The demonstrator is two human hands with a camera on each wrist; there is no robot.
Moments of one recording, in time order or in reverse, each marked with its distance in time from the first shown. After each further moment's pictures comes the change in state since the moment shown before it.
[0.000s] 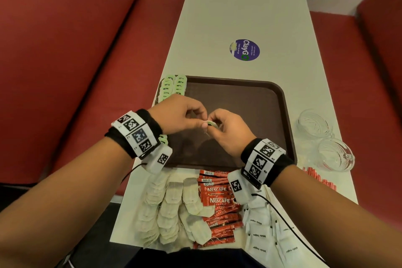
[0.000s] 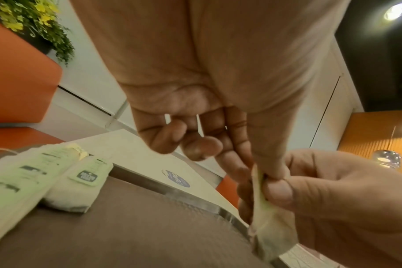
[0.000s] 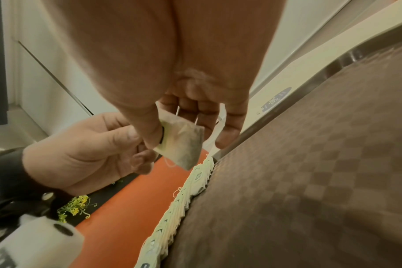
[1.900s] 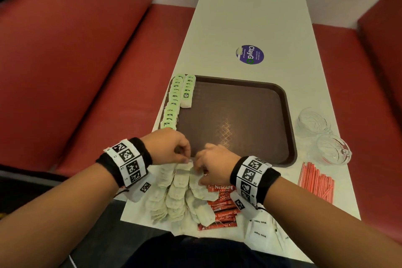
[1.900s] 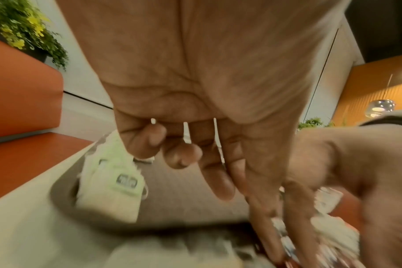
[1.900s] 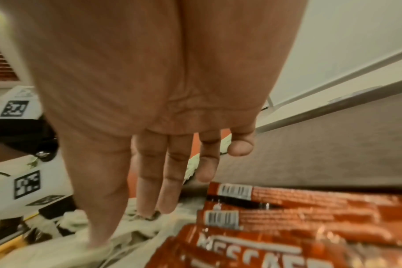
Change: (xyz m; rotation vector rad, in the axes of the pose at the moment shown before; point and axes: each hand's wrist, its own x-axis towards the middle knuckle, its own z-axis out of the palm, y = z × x) left_hand -0.090 -0.015 0.038 0.281 -0.249 -0.143; right_hand -0.054 -0.022 0.052 -0.661 -0.651 -0.271
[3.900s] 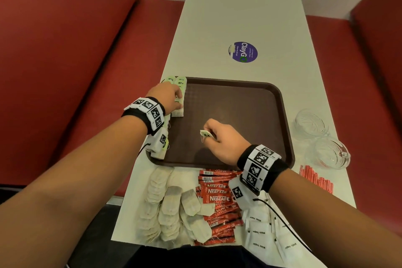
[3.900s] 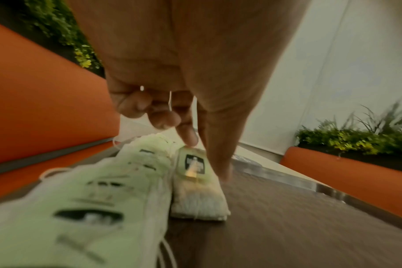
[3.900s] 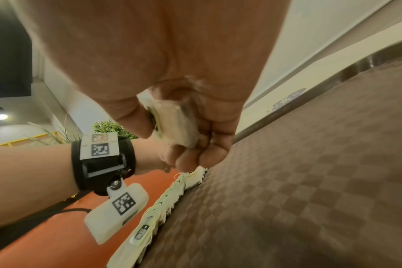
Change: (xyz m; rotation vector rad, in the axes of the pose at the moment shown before) left_hand 0.134 -0.055 -0.065 0.062 0.317 -0.389; right_hand 0.004 0.047 -0.032 0.629 0.468 0.245
